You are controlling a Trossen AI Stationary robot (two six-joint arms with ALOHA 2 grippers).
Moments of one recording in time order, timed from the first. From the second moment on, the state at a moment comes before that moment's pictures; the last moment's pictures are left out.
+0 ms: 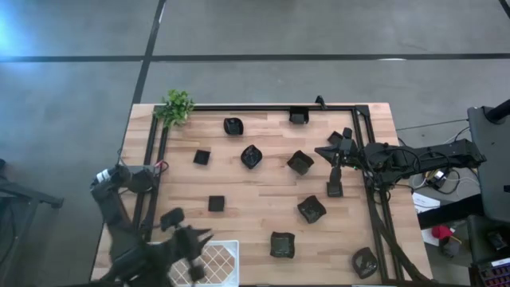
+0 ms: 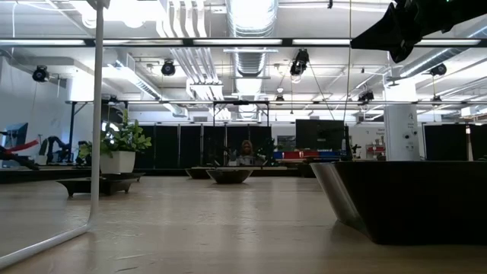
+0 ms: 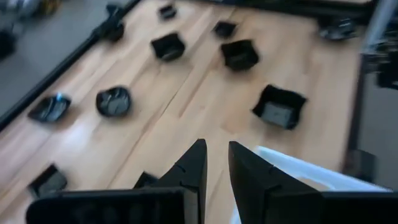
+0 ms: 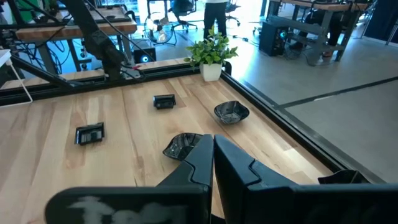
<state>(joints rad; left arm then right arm) -0.94 1.83 1.98 -1.57 -0.90 -1.34 0.12 0.61 0.49 -0.12 0.47 0.15</state>
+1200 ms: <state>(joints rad) -0.50 1.31 1.16 -1.32 -0.54 -1.61 0.12 0.61 0.49 -0.12 0.47 0.12</state>
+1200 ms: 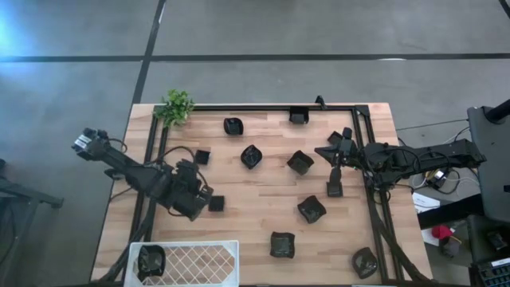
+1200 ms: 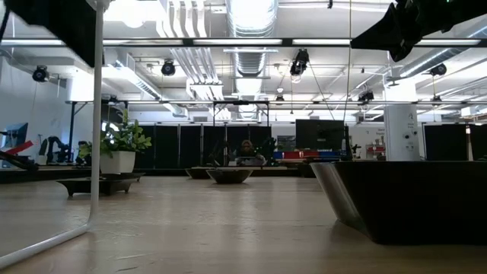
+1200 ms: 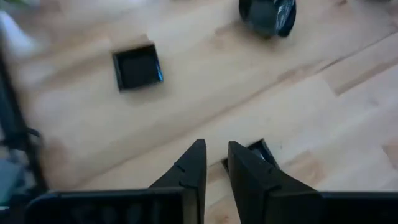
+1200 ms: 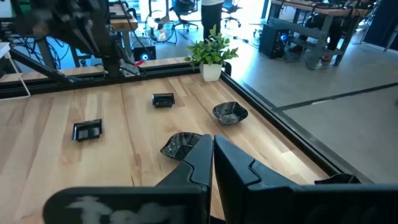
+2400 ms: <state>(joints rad) -0.49 1.24 0.61 -0.59 -0.41 -1.60 0.12 0.61 0.48 -0.12 0.47 0.15</state>
